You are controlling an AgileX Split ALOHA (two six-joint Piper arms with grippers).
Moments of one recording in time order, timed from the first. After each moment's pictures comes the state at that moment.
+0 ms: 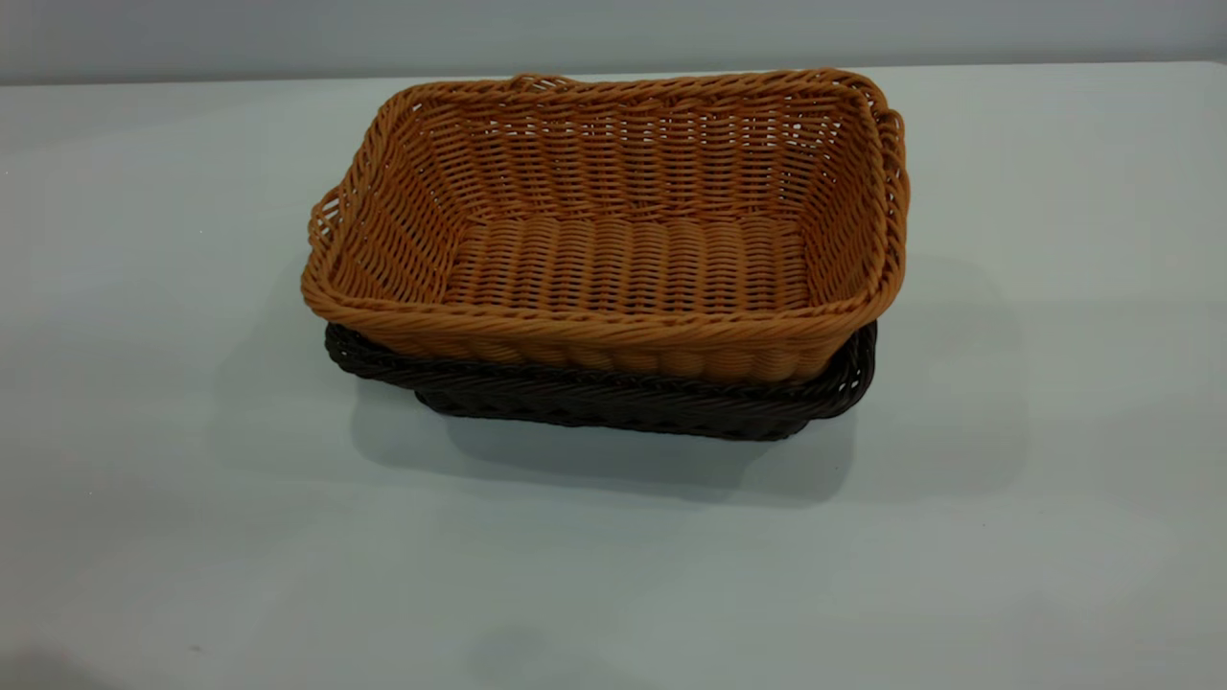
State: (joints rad) left arm -0.47 0.94 -0.49 0.04 1.06 -0.03; right arm 0.25 0.51 -0.46 0.11 1.11 0.02
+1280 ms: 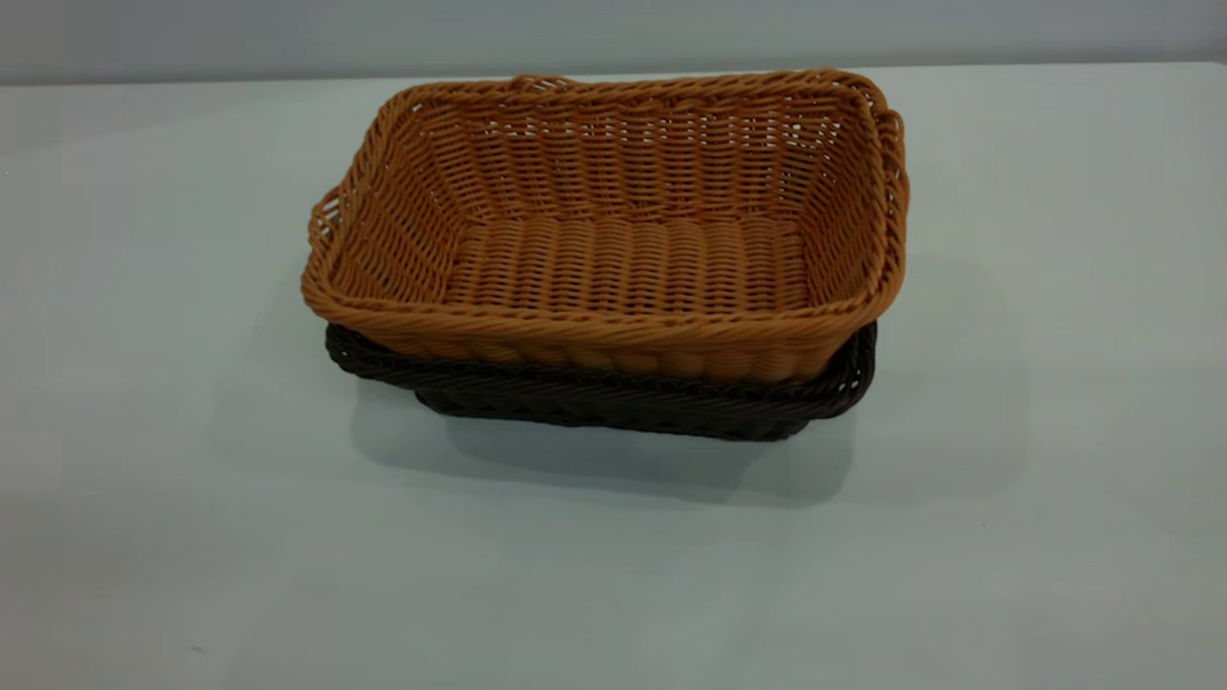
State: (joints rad) left arm -0.06 -0.02 -0.49 -0.09 1.12 0.10; right arm 0.19 -0.02 -0.46 0.12 1.13 0.02
